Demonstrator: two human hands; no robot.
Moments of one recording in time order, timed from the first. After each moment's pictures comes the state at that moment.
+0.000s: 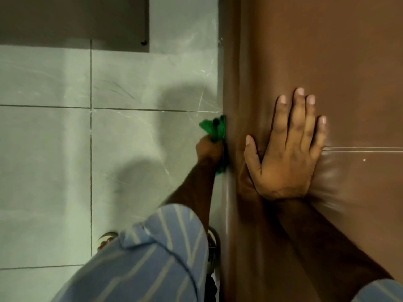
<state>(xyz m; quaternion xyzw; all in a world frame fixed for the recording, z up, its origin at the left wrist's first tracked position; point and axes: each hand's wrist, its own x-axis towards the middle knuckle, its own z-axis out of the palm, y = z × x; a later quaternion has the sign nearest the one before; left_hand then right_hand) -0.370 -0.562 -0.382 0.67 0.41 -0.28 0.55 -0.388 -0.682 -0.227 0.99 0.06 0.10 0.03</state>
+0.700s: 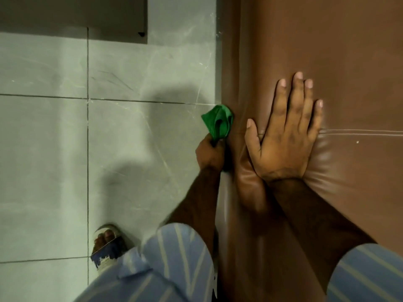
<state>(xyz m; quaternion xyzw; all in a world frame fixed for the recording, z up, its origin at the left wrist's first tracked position) -0.414 -0.577 -0.350 0.68 0.41 -0.18 0.58 -0.386 -0.680 -0.225 0.99 0.06 0.09 0.05</state>
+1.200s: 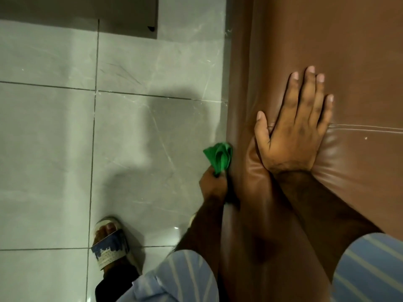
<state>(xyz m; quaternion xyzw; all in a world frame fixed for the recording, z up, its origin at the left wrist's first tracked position) -0.506 -0.595 -0.355 0.64 0.48 -0.27 0.54 -0.387 -0.678 -0.223 0.99 0.06 0.10 0.05</state>
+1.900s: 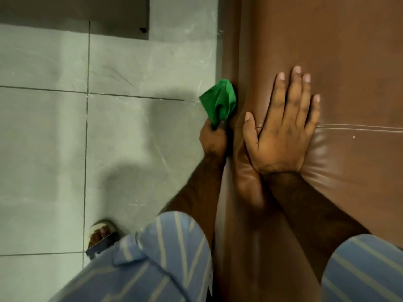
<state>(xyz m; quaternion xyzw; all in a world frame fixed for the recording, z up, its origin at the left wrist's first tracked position) -0.386 -0.588 -0.356 0.56 0.45 -0.11 0.69 -0.387 -0.678 -0.220 0.99 0.05 0.08 0.05</state>
